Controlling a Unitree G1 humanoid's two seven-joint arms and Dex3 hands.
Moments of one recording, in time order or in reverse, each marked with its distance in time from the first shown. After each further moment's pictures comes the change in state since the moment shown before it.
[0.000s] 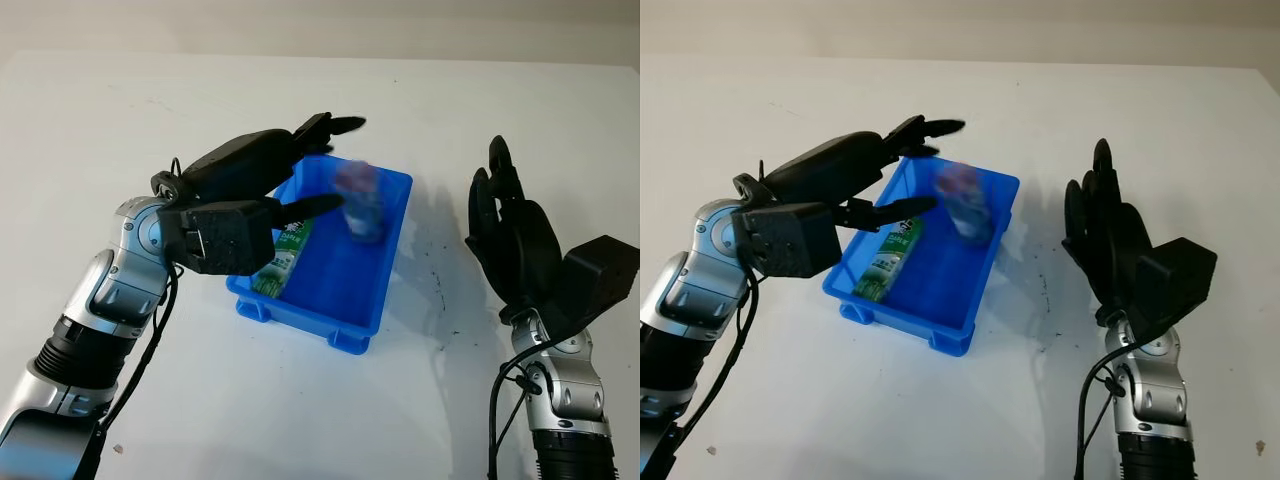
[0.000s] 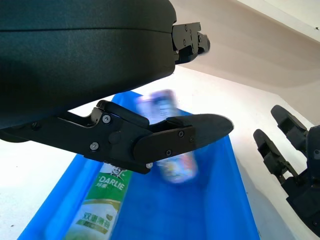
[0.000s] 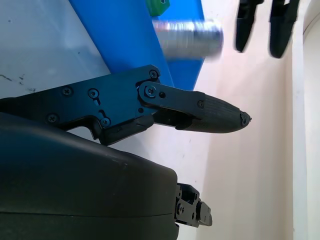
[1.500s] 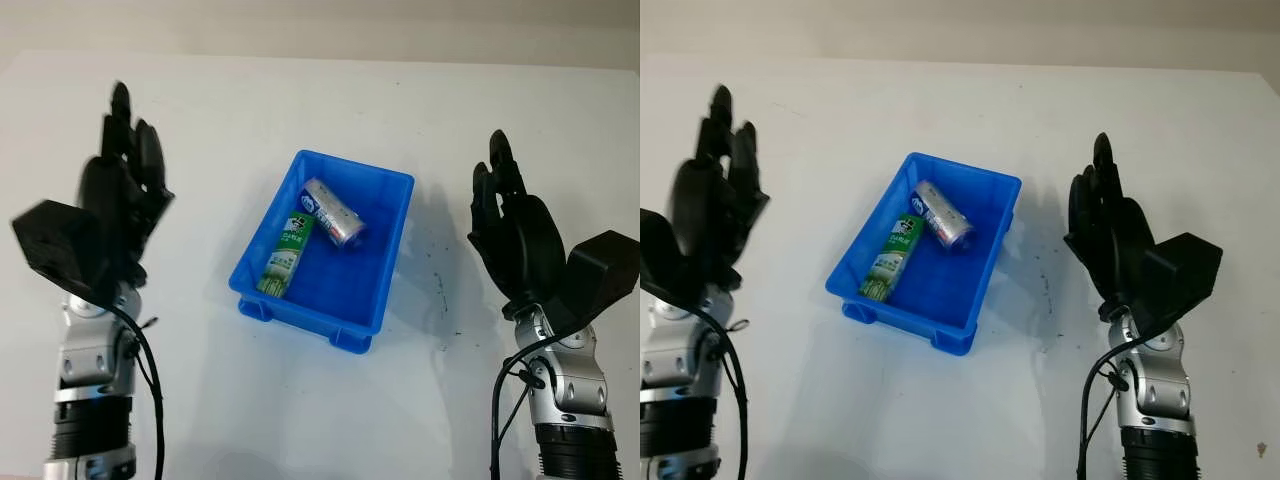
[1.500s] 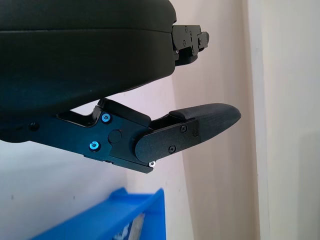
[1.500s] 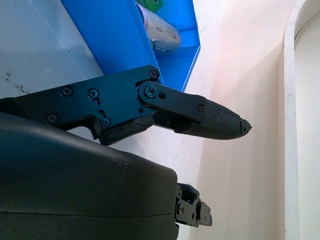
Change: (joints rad) left arm 0.311 -0.307 0.449 0.068 -0.455 0.046 0.452; right arm -0.029 -0.013 -0.017 0.023 0.024 -0.006 0.039
